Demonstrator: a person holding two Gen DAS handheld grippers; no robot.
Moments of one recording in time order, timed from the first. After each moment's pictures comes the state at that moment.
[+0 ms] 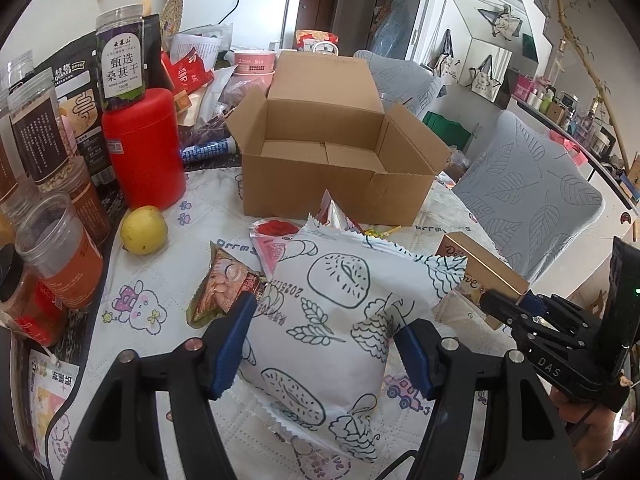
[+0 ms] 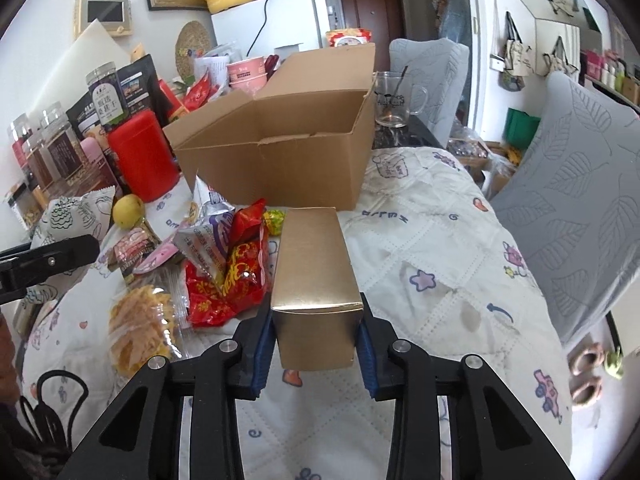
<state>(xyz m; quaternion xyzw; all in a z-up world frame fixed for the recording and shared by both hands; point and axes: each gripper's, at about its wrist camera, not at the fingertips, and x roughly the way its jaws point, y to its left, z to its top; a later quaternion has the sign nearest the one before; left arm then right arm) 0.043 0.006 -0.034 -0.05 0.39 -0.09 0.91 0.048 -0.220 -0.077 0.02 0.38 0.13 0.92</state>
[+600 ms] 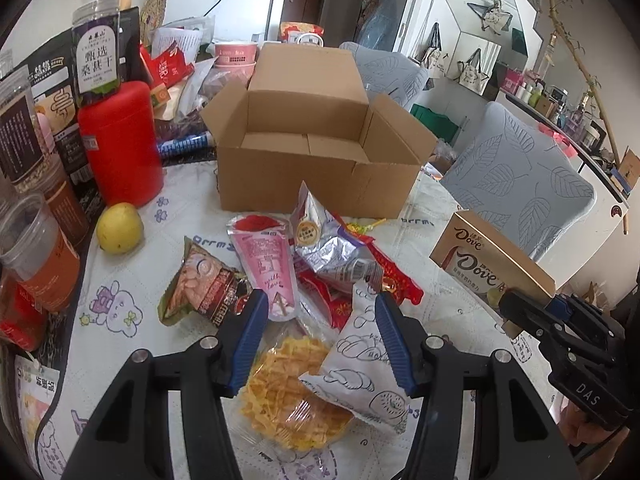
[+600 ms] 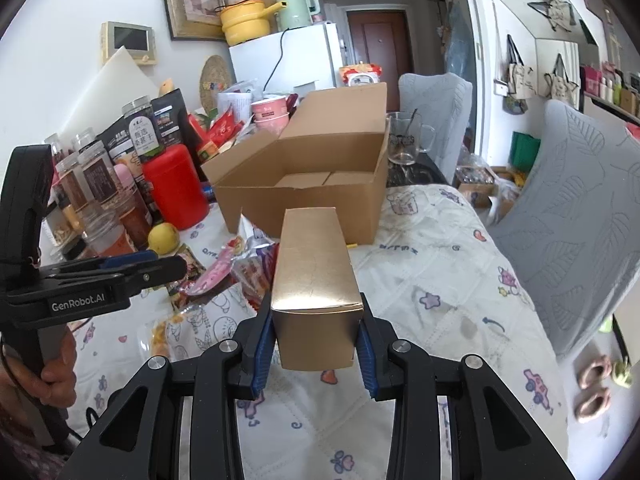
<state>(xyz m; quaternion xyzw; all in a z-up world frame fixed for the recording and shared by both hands) 0.053 -0.005 -0.047 -0.06 0.41 -0.11 0.90 0.020 -0.212 -0.046 0.03 0.33 0.16 0.93</state>
